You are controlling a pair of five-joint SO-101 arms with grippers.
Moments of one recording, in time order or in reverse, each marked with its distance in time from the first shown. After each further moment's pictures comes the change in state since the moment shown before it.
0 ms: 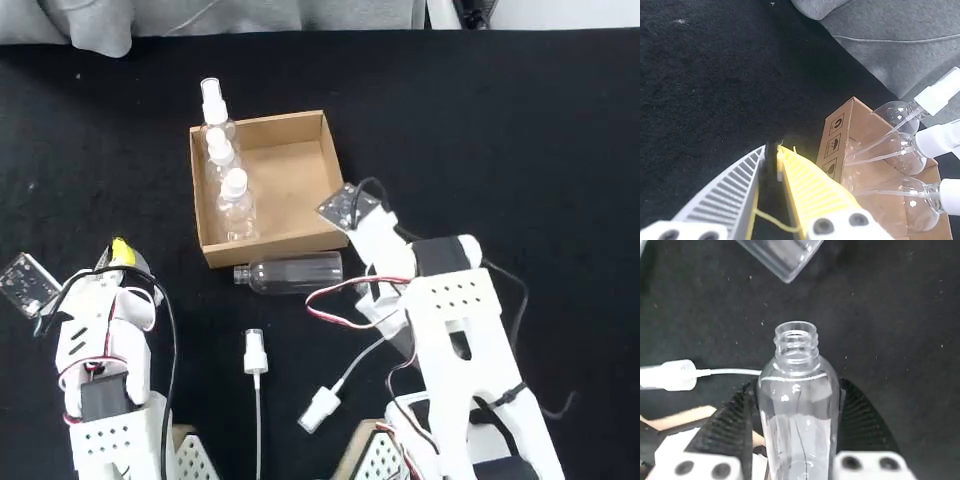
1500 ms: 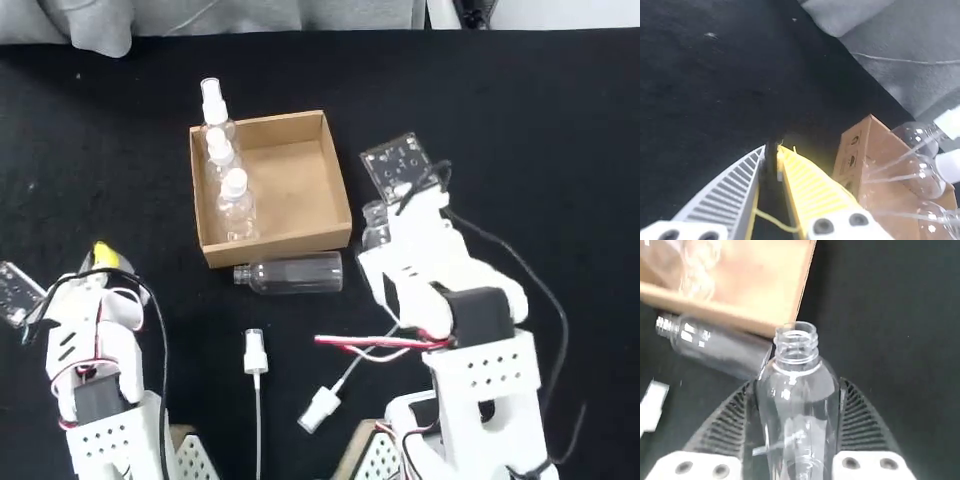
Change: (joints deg) left arm -5.2 0.0 0.0 0.0 0.0; right arm -0.3 -19.5 -4.7 -8.0 -18.8
